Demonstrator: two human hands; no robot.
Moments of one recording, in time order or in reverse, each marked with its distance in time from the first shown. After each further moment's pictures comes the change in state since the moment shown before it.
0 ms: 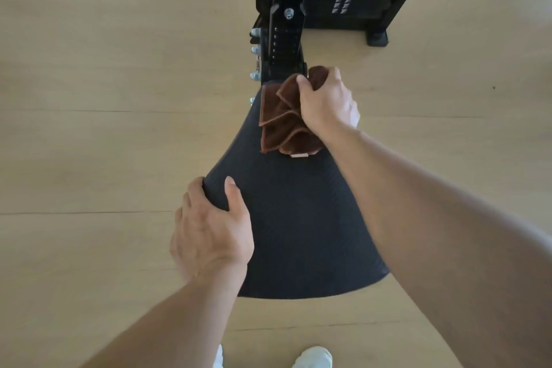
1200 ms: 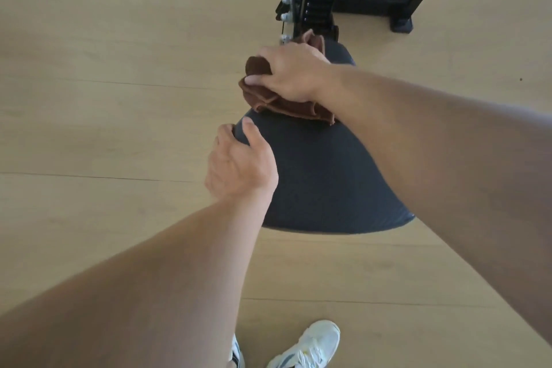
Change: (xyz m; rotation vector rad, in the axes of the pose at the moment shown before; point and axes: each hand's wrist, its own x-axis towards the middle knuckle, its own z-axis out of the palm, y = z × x) left_hand 0.004 -0.006 -0.002 -0.198 0.049 -0.100; right_hand -0.043 -0.050 0.036 -0.544 -0.360 -0.810
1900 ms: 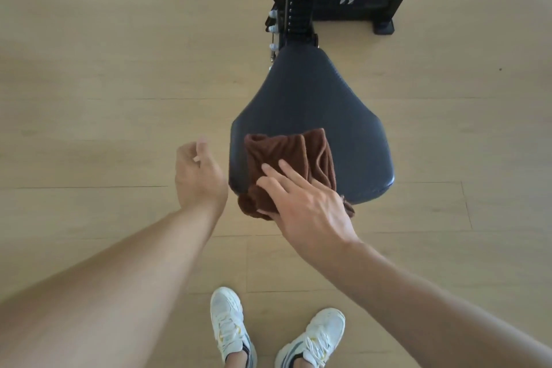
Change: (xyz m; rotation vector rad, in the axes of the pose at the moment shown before) left_hand -0.003 -0.043 -0.055 -0.343 -0.060 -0.018; right_hand -0.229 -0.079 0.082 0.040 0.245 0.036
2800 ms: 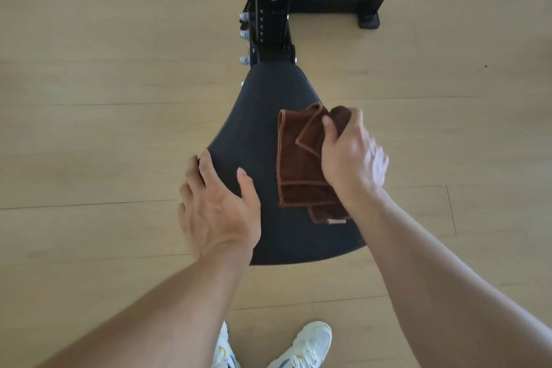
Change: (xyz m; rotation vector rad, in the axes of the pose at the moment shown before) left_hand -0.016 0.019 0.076 0.665 -0.003 0.329; right_hand 0.111 0.123 -0.036 0.162 0.187 0.863
